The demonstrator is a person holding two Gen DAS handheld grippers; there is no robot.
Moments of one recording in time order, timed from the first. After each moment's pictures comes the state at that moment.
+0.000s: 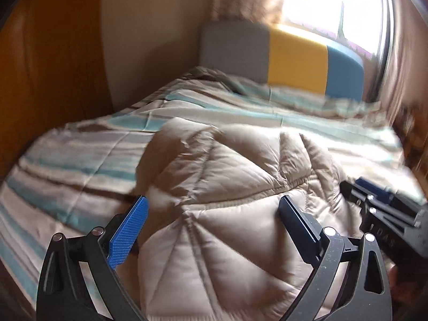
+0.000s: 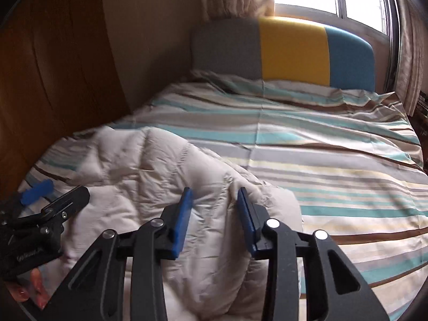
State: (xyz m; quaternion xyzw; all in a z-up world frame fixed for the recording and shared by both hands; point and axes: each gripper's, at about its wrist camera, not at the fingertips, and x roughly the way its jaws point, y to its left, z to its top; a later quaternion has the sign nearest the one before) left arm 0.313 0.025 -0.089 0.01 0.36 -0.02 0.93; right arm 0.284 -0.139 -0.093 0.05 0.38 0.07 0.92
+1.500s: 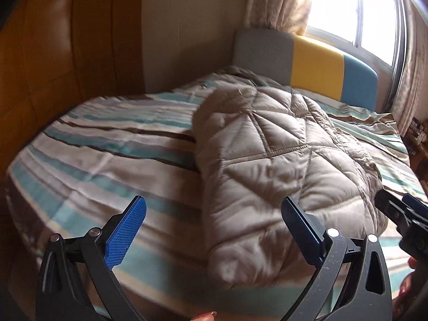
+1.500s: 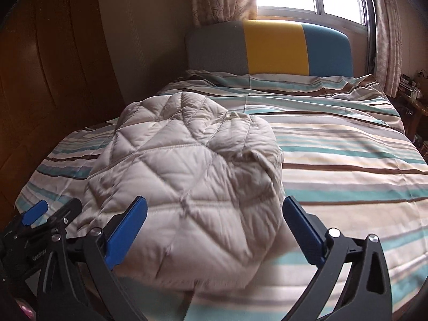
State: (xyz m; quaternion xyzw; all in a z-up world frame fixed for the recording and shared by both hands) left arm 0.140 0.059 -0.097 -0.03 0.33 0.06 0.94; right arm 0.105 -0.147 -0.088 0.07 0.34 0.07 0.94
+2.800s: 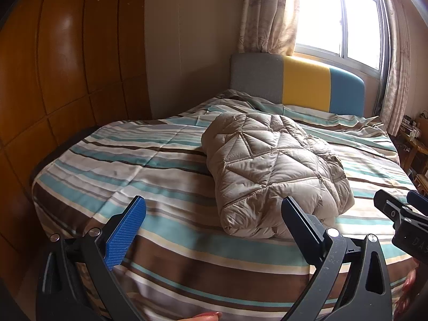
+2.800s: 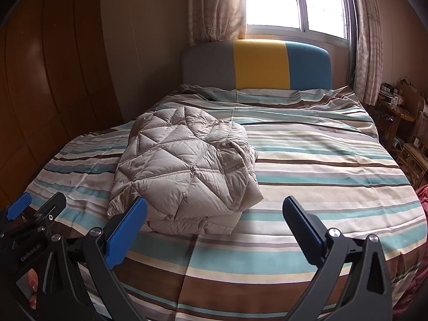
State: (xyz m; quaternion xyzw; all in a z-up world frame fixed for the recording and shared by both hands) left arm 0.034 0.049 -0.036 -0.02 0.28 0.06 0.96; right arm -0.006 -0.153 -0.034 0.06 0.31 0.03 0.95
